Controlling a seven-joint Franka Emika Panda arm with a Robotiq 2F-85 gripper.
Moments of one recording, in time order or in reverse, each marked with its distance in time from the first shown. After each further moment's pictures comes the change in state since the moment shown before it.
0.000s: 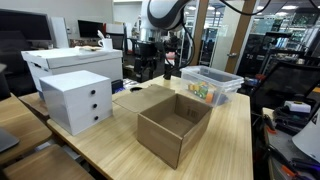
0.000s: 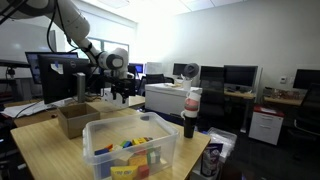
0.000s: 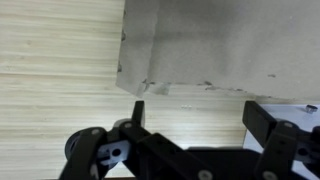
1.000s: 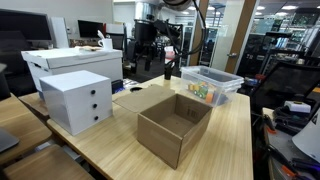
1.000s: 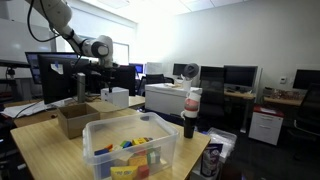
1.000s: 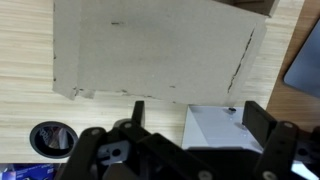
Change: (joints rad) arm 0.104 -0.174 0.034 -0.107 -0.001 -0.021 0.103
